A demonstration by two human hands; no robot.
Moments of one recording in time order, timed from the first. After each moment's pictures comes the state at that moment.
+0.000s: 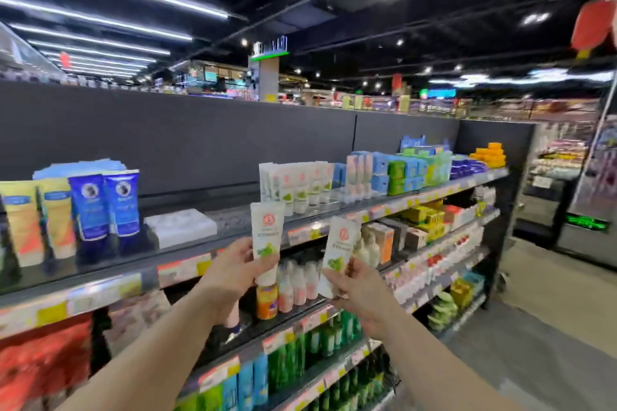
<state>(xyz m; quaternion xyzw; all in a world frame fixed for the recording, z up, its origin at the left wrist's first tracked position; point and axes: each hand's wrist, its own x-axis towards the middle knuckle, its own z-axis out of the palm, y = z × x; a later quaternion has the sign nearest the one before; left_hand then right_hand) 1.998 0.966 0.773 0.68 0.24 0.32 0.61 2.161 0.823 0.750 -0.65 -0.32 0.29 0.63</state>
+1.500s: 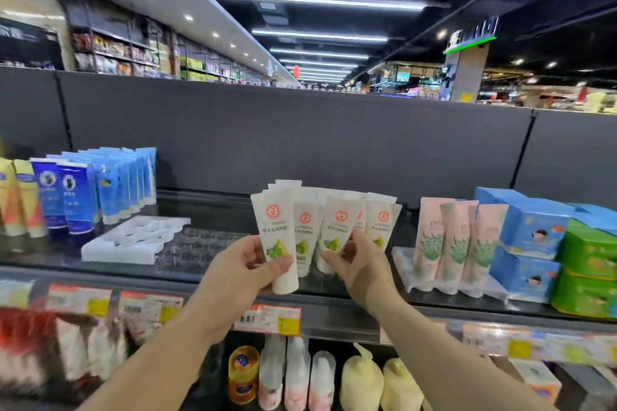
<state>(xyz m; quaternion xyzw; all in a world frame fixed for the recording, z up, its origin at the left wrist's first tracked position) 2.257 1.036 0.793 0.59 0.48 0.49 0.44 2.455 1.083 0.777 -0.57 -0.64 0.25 0.46</state>
